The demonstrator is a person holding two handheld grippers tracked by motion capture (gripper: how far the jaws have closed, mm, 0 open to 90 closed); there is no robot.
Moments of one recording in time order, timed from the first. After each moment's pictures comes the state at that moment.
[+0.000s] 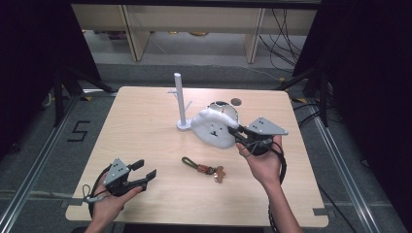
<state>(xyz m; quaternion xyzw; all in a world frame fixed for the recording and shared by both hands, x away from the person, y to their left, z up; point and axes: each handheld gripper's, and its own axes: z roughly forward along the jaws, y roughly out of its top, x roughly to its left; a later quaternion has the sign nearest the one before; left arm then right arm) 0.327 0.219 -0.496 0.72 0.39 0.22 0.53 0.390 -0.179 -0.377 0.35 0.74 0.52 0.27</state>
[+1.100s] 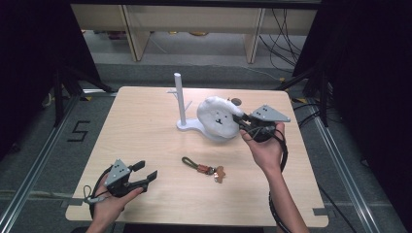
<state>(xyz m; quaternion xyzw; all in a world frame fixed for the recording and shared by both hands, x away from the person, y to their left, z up) 0.325 0.216 -0.497 0.72 0.39 0.21 0.53 0.422 -0.189 -0.368 0.36 0.72 0.51 0.29</state>
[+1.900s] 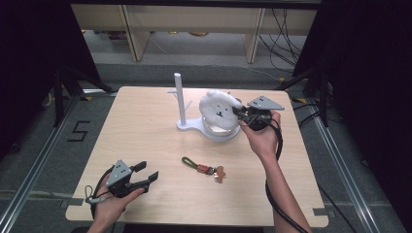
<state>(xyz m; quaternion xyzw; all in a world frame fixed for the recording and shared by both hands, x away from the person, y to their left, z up) 0.325 0.214 -0.499 0.73 0.39 0.21 0.53 0.462 -0.189 -0.375 0.38 0.73 0.49 0.29</state>
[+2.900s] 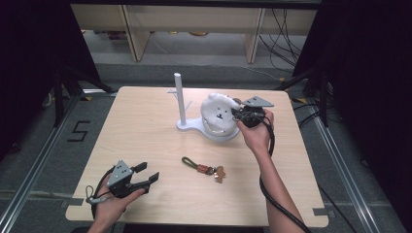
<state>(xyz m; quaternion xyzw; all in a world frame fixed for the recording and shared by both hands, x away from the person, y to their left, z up) 0.325 0.212 -0.501 0.73 0.39 0.20 0.53 0.497 -0.184 -0.411 0.42 0.73 0.45 0.28</state>
